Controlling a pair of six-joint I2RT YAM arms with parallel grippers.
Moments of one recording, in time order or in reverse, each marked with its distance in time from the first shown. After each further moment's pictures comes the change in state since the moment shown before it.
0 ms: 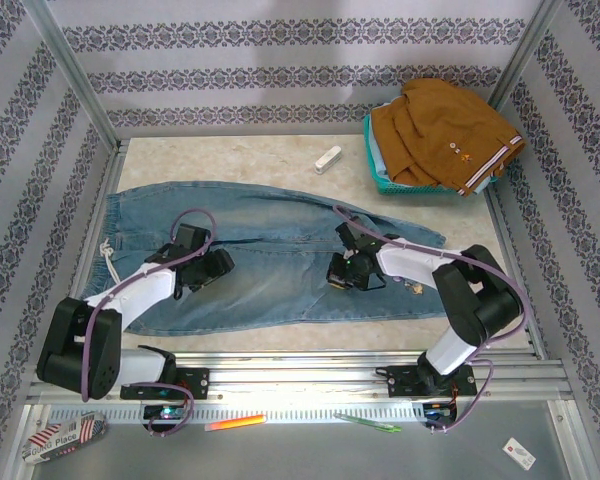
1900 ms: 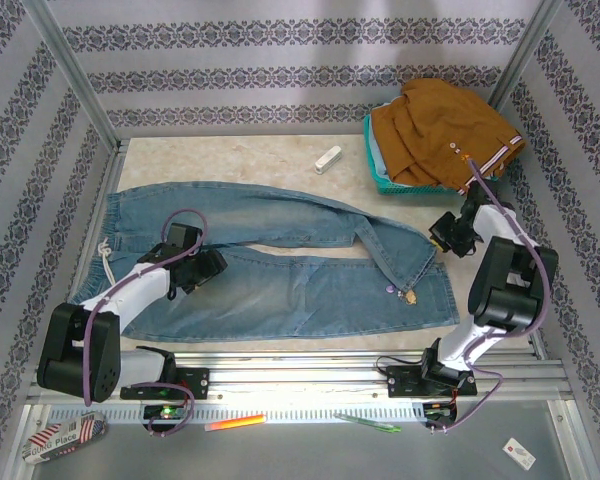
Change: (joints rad) left arm 0.066 -0.010 0.029 -0.059 0.042 0.024; right arm -0.868 0.016 0.285 -0.335 0.027 -0.339
